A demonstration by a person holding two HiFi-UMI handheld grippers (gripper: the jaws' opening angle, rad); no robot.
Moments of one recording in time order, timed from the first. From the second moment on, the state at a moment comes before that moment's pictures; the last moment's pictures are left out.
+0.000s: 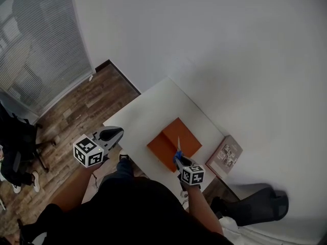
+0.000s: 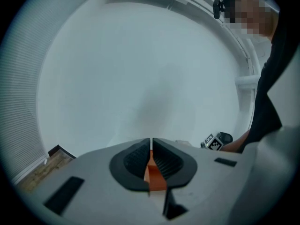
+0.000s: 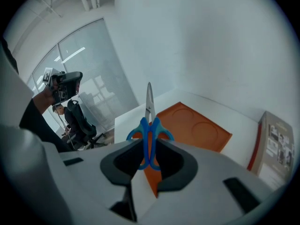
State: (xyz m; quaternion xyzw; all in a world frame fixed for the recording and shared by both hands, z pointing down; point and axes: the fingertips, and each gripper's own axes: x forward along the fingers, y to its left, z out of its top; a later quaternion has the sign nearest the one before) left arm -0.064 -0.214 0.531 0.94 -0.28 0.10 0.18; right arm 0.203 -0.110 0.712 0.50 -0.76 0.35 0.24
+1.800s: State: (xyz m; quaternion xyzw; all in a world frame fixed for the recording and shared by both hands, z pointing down) left arm -0.078 -0.298 0.579 0.92 -0.27 0.15 0.23; right arm 0.183 -0.131 0.855 0.40 -0.70 0.39 0.44
